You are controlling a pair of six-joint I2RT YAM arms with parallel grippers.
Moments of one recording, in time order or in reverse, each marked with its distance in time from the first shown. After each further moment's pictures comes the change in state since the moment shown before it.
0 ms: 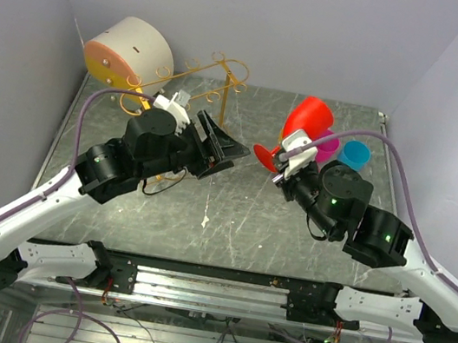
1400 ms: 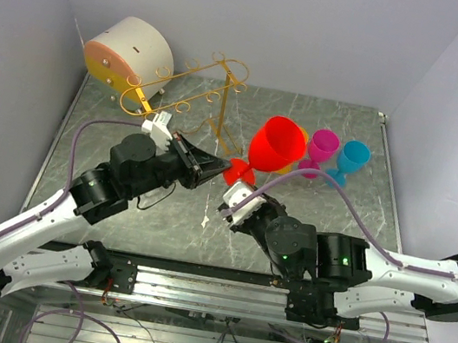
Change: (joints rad) left arm 0.035 -0.156 -0.308 0.274 0.009 -0.221; right arm 0.427 0.114 -0.101 0.140 0.396 -0.148
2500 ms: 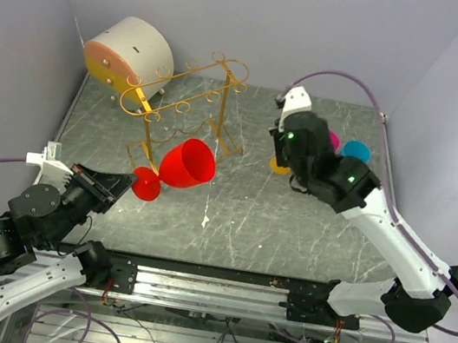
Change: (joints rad) left arm 0.000 -0.624 -0.064 -0.601 -0.482 0.229; right arm -0.643 0.222 0.346 -0.401 -0.277 0.484
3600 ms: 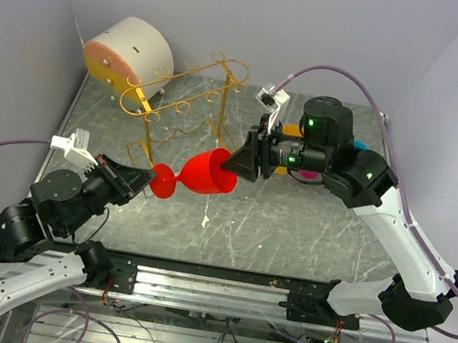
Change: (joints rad) left arm 0.000 0.132 0.019 0.097 0.087 0.148; right arm -0.074 0.027 0.188 0.004 -1.048 0.177
